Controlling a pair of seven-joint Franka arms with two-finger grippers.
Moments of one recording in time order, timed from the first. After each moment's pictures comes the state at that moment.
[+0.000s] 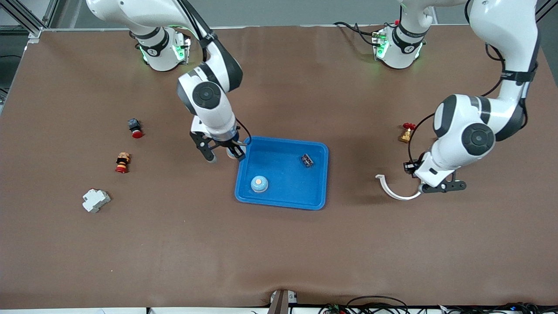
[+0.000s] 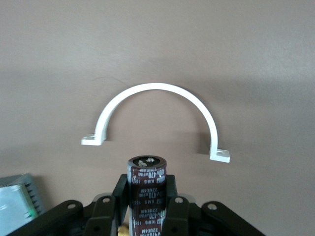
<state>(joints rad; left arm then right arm) -0.03 0.34 -0.12 -2.00 0.10 2.26 -0.27 0.67 0.32 -0.06 -2.02 0.03 2.37 1.51</state>
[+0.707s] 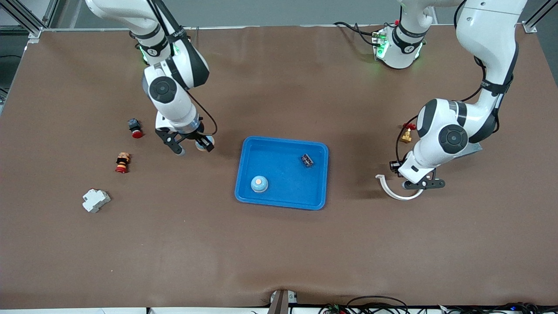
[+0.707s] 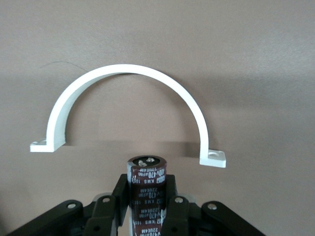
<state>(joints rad) -0.05 0.40 -0.13 -2.07 0.10 2.39 -0.27 0.50 0.18 -0.06 -2.34 0.03 2.54 1.18</state>
